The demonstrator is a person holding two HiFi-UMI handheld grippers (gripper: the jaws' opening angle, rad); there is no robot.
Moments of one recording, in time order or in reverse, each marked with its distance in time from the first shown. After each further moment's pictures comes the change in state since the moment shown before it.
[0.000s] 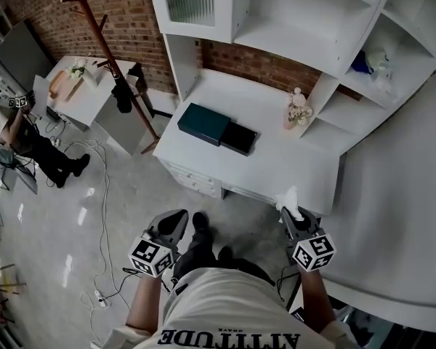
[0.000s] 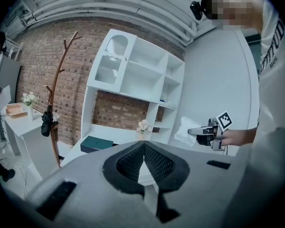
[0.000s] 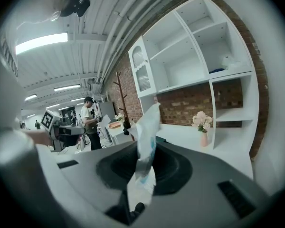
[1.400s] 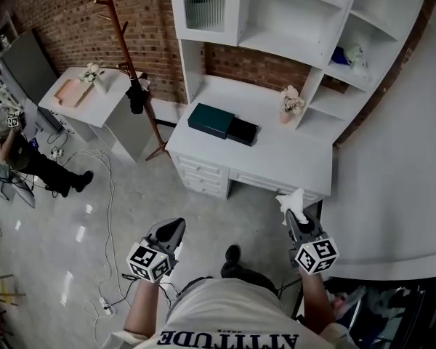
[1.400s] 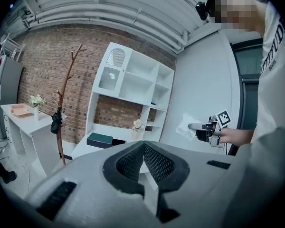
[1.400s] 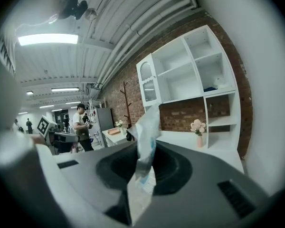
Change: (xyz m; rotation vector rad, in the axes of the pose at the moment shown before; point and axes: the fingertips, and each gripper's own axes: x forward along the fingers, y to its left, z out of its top) left arm -0.160 -0.030 -0.034 0.007 -0.025 -0.046; right arm -0.109 0.123 -0.015 -0.018 -0.115 -0.096
